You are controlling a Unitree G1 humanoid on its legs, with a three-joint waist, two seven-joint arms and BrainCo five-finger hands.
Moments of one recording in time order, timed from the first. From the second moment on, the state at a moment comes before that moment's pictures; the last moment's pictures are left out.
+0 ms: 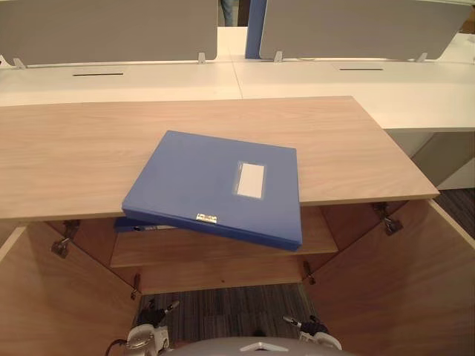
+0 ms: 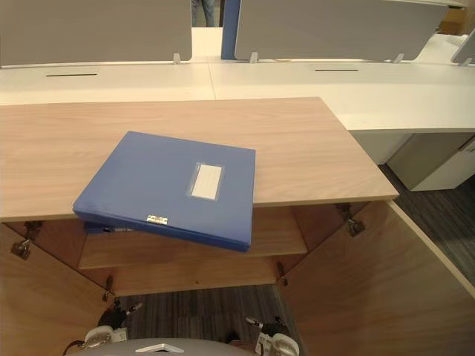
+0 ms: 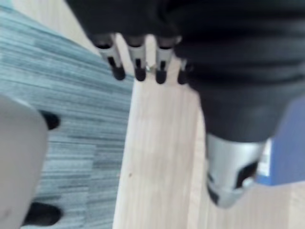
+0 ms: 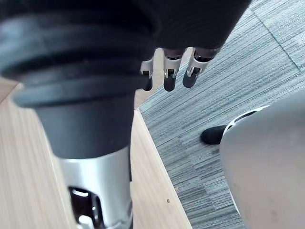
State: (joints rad) left arm 0.11 0.04 0.16 0.94 -0.05 -0.04 0.11; right arm 0.07 -0.02 -0.32 1.01 0.07 0.00 -0.13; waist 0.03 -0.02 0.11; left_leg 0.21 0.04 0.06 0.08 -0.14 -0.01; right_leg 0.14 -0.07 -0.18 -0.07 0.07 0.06
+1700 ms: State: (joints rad) left arm 0.37 0.07 0.18 -0.42 0.20 -0.19 0.32; right arm 0.12 -0.04 -0.21 0.96 0.07 -0.02 -0.14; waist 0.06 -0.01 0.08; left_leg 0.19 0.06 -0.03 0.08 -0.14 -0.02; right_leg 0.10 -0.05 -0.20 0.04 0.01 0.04
